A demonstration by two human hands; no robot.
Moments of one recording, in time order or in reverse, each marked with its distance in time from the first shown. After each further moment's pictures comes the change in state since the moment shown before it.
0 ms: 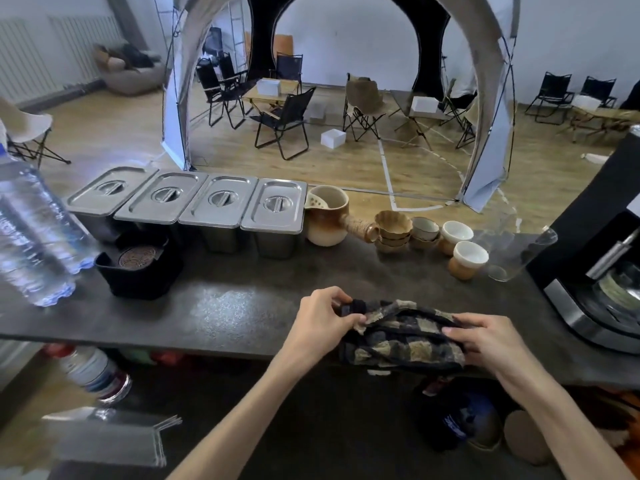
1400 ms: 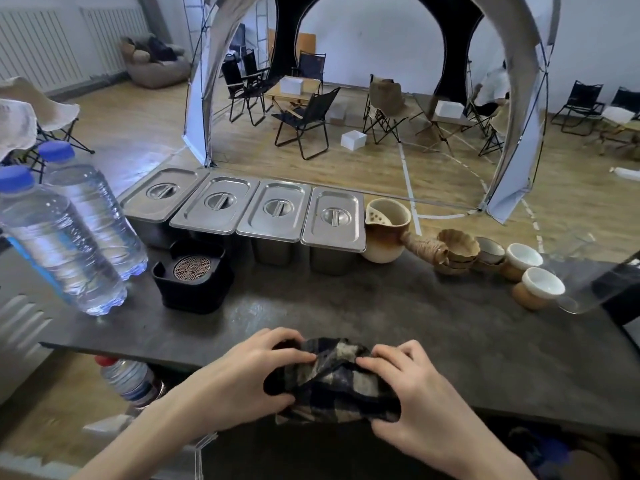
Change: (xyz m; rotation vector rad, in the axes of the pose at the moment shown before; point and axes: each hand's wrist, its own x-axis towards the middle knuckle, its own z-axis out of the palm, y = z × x) left_hand -0.037 -0.120 -0.160 0.450 -0.291 0.479; right_hand -0.042 -0.010 0.167 -1.013 -0.290 -0.891
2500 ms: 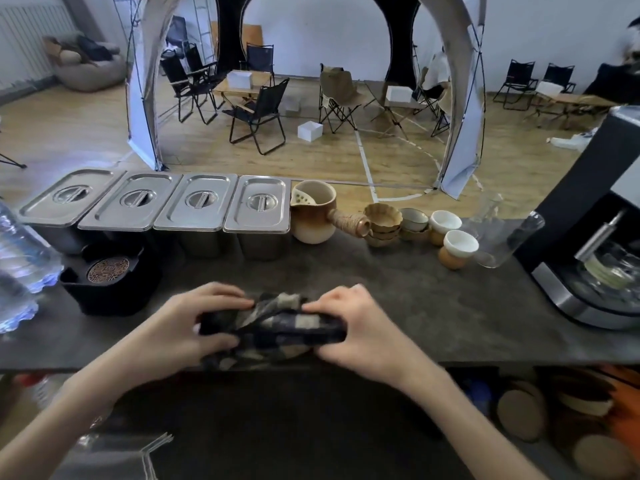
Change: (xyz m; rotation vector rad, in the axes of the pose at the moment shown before) left_hand 0.039 0.026 -0.024 -0.317 0.084 -0.057; right_hand 0.006 0.032 -0.029 0.277 0.112 0.072
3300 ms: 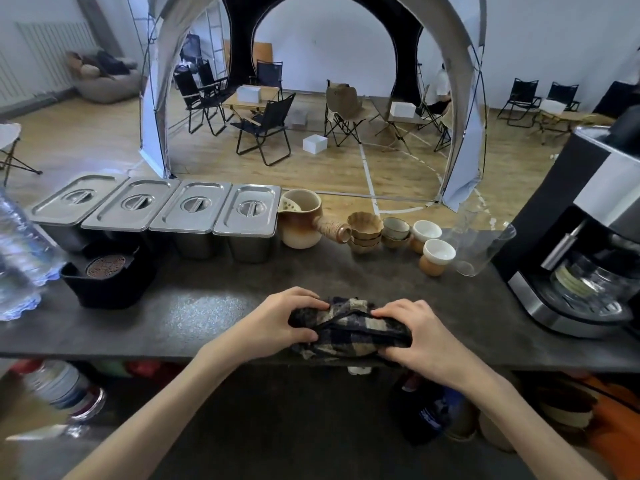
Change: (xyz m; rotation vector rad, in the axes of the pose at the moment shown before) left_hand 0.071 0.054 0.101 0.088 -0.113 -0.032; right_hand -0.067 0.081 -0.062 -0.086 -0.022 0.167
